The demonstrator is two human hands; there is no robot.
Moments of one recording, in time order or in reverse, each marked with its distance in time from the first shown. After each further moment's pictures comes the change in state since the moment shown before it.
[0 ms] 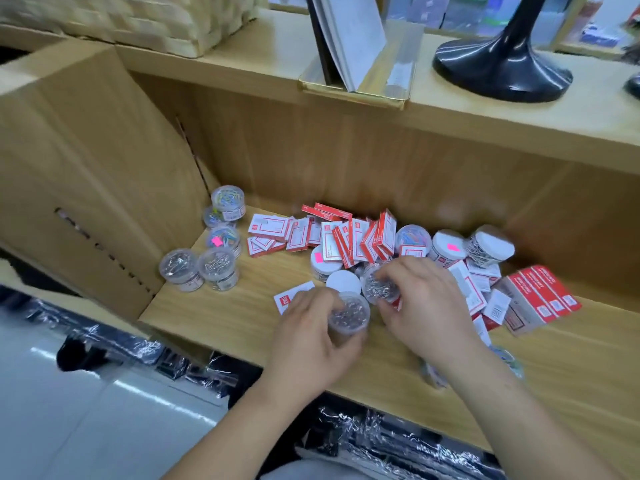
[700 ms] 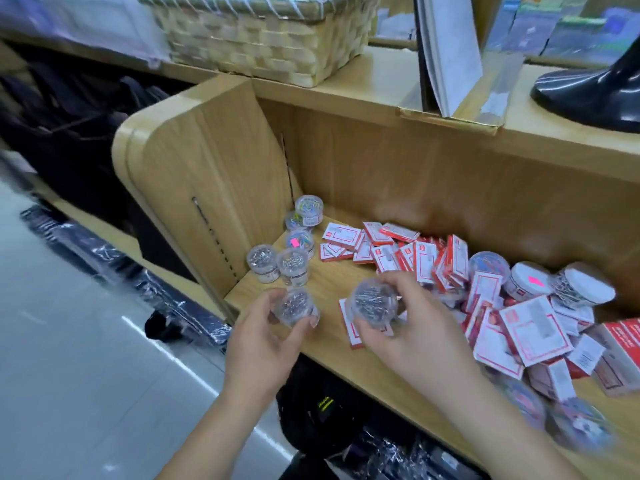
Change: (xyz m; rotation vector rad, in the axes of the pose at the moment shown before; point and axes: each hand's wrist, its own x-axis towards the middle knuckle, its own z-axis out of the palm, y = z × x) left_hand -0.050 -0.044 -0.093 0.087 0.346 -0.509; right_hand -0.009 -0.087 -0.005 0.535 -0.134 -0.023
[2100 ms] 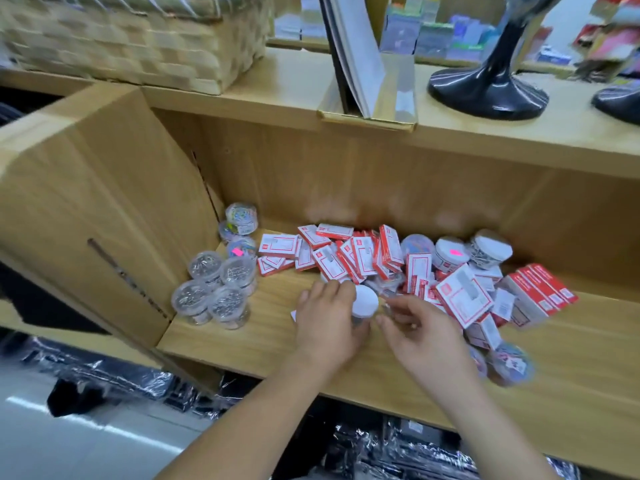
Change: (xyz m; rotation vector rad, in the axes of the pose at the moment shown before) left_hand 0.032 0.060 0.125 0.401 -0.418 0.636; right_hand -0.028 0.052 0.002 0.065 0.303 0.372
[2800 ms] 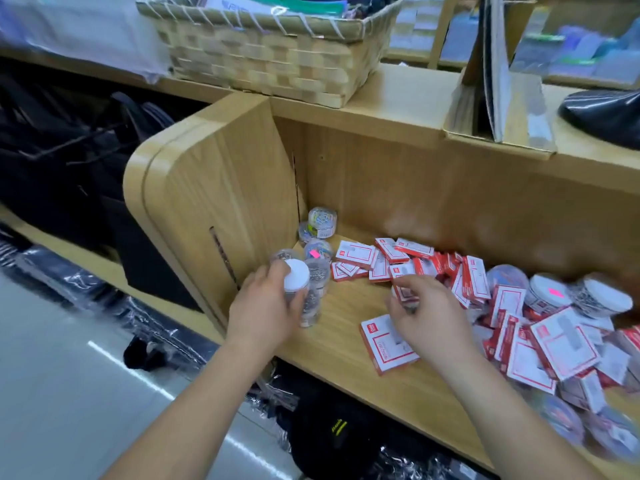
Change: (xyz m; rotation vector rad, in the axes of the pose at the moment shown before) left_hand -0.046 -0.146 -0.106 -0.017 0.168 -0.408; right_hand 0.054 -0.065 0.069 -0.224 -0.137 -0.237
